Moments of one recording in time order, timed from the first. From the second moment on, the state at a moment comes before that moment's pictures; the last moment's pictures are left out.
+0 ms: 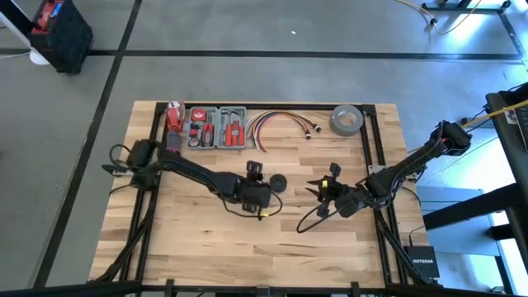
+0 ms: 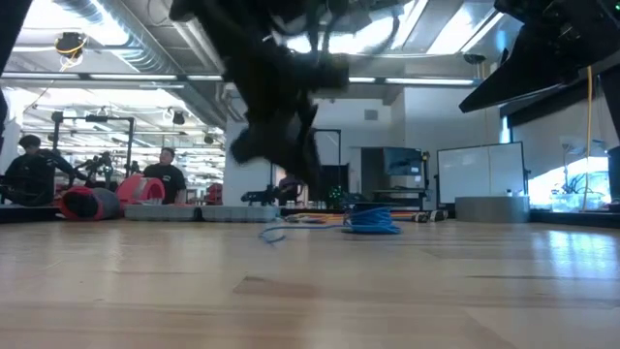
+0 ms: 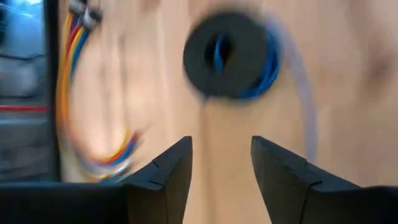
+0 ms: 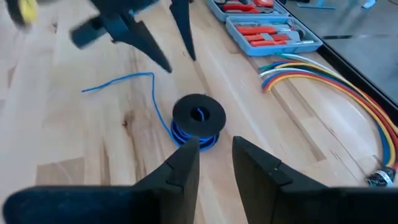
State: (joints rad) left arm -0.22 1.92 1.31 -0.49 -0.64 0.17; right arm 0.55 1.15 0.57 -0.18 0.77 0.44
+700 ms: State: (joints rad) left arm -0.01 1.94 1.28 -0.20 -0.14 0.03; right arm 0.38 1.34 0.51 -0.14 0.92 0.38
